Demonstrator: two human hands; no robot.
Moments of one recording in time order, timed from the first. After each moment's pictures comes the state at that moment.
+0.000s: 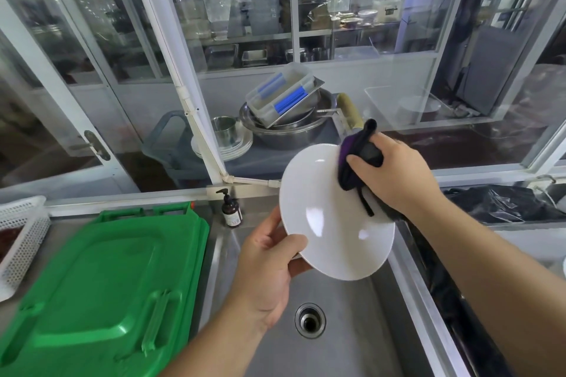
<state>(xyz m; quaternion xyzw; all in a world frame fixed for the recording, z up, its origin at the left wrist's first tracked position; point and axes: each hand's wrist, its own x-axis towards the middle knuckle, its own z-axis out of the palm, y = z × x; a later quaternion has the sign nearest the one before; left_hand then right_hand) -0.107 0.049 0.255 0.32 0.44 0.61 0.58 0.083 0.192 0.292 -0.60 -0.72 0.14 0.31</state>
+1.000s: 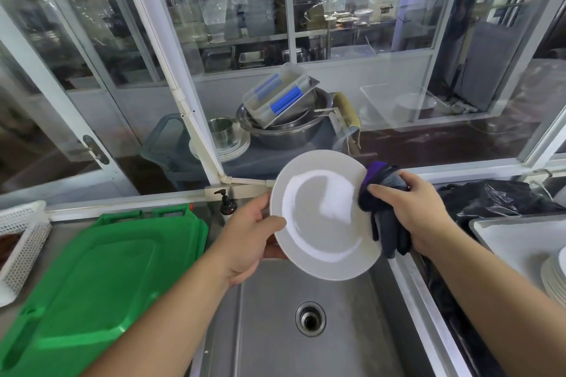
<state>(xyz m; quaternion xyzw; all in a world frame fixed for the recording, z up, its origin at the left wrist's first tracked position) -0.142 0.079 0.265 0.43 0.53 0.46 0.57 0.117 0.166 0.242 -0.58 -0.47 0.46 0.48</state>
